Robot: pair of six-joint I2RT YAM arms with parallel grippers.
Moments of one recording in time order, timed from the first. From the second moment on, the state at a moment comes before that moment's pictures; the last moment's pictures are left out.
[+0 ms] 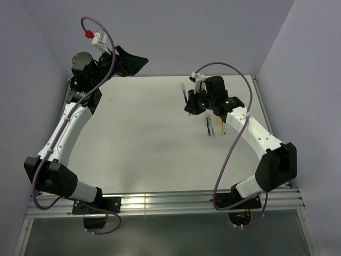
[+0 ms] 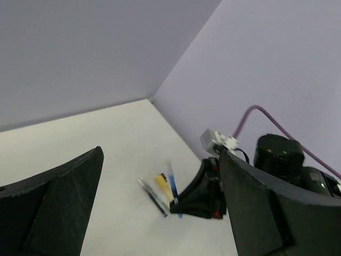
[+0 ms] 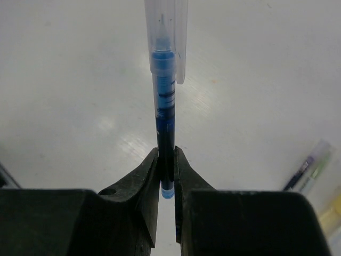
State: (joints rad) left arm -0.24 1.47 1.51 0.14 0.55 -0.68; right arm 0.39 1.43 1.27 -0.43 -0.39 0.05
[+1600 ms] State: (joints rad) left arm -0.24 1.38 1.38 -0.10 0.49 -0.48; right arm 0.22 1.98 1.37 -0.72 0.04 0.18
